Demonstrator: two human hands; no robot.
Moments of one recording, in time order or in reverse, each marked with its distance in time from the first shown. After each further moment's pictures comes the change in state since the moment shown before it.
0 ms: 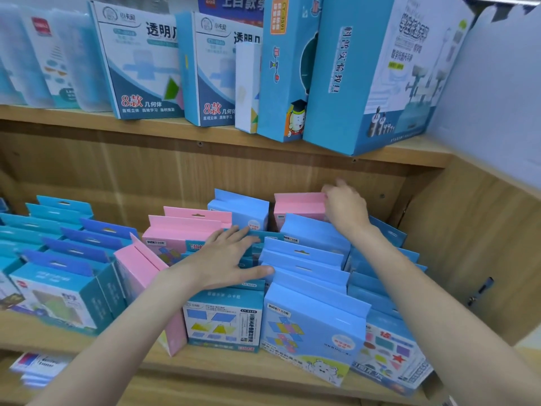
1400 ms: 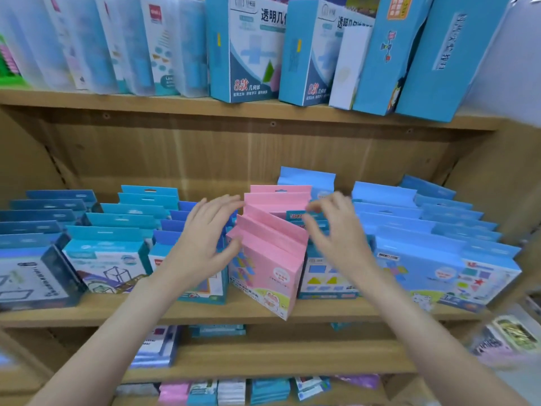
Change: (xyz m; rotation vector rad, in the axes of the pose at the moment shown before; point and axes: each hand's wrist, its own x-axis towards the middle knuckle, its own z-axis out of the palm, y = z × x) left_hand -0.134 -0.173 -0.022 -0.167 0.586 0.302; right_hand -0.127 -0.234 -0.029 0.535 0.127 0.009
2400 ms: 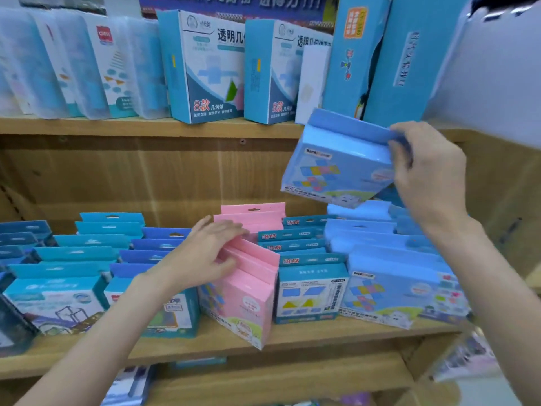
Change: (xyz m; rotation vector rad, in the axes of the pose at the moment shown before) left_hand 0.058 0.004 0.027 0.052 -0.311 0.039; right_hand 0.064 0.043 -0.130 -0.442 0.502 -0.159
